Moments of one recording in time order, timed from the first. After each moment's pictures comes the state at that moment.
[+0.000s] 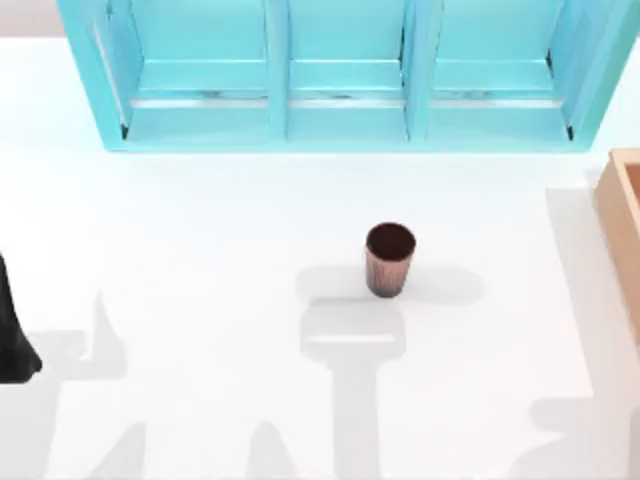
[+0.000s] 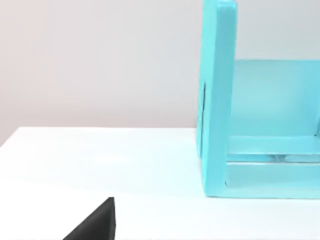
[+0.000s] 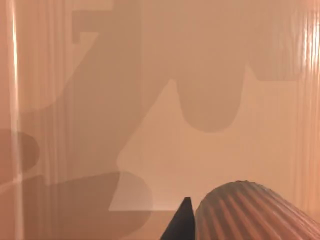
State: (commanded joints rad) left arm 0.00 0.00 0.00 0.00 0.00 0.00; right arm -0.50 1.22 0.92 -1.00 -0.15 -0.48
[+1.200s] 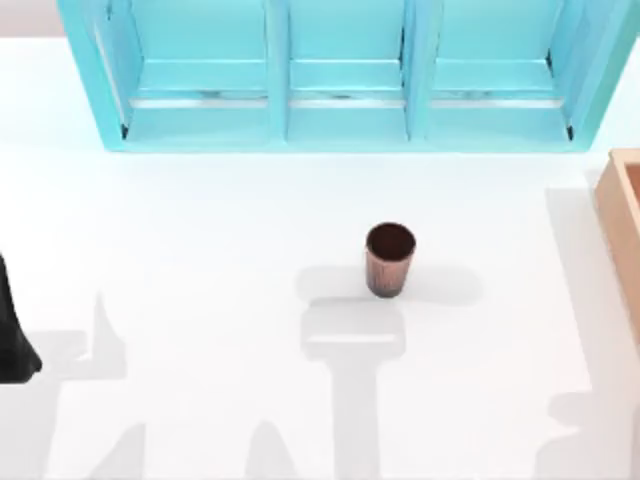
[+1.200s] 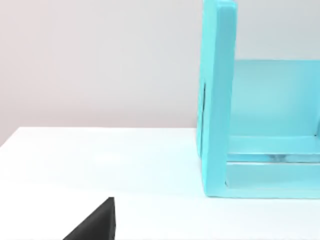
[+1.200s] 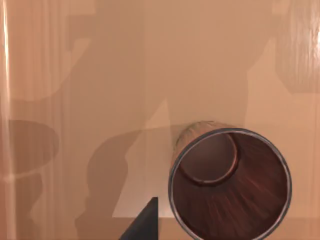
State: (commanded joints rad) left arm 0.00 0.00 0.00 0.00 0.00 0.00; right arm -0.50 1.23 0.85 -0.93 -0.15 -0.47
